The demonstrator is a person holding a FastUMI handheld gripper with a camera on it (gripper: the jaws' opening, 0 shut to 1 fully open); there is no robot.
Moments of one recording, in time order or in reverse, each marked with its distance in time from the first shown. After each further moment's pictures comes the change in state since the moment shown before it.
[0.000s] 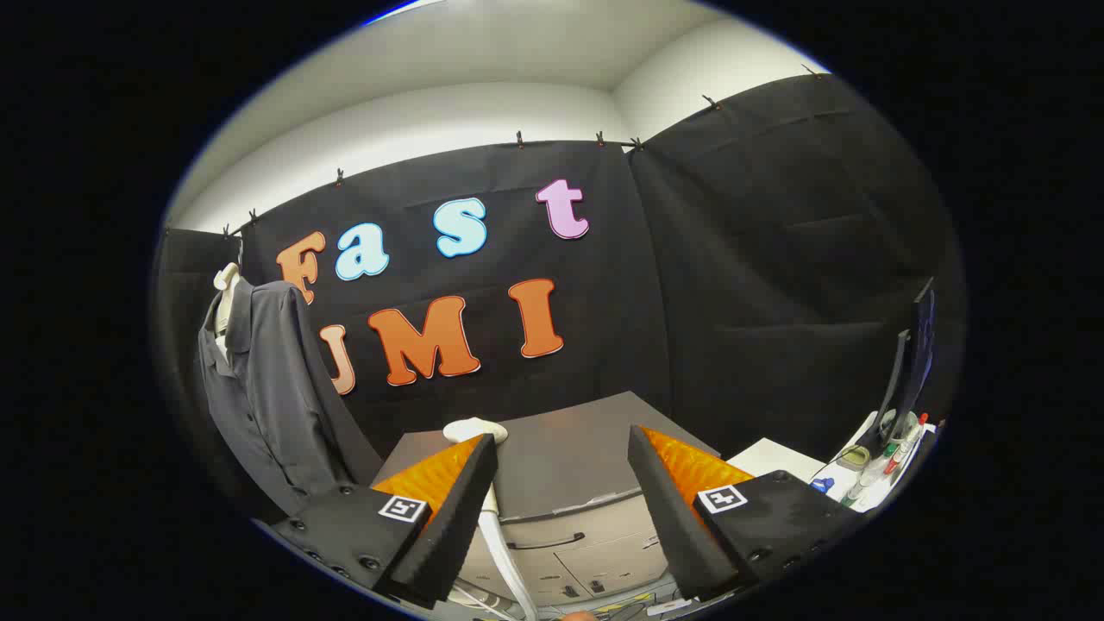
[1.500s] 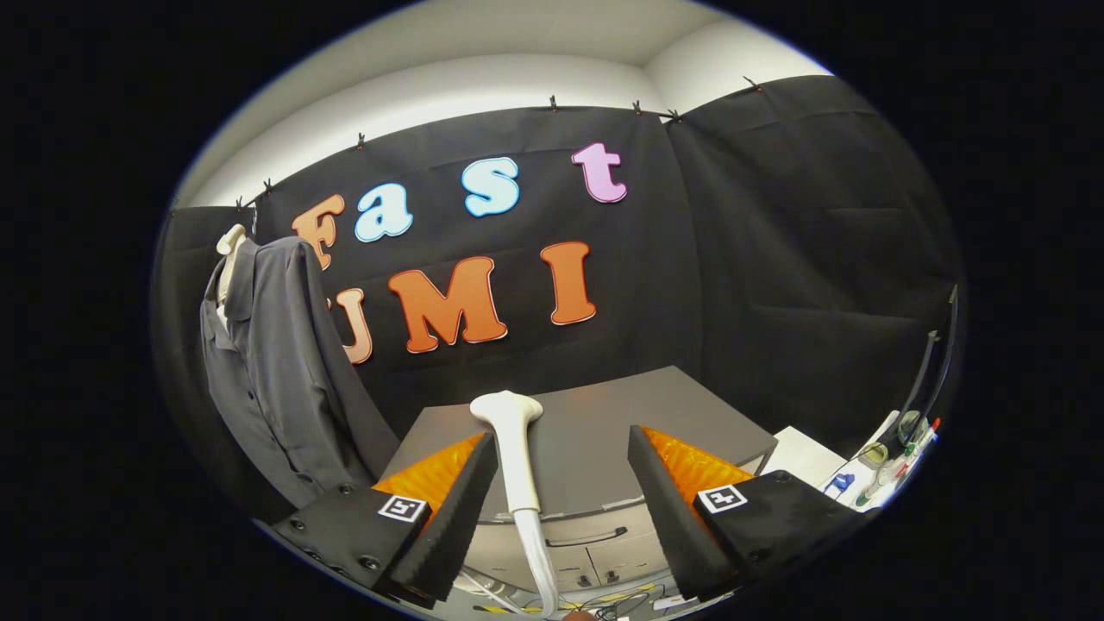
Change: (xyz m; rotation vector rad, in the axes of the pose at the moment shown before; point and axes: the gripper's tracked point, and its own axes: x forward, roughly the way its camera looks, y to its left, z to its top) arm 0.052 0.065 -0.045 -0.043 0.129 0.079
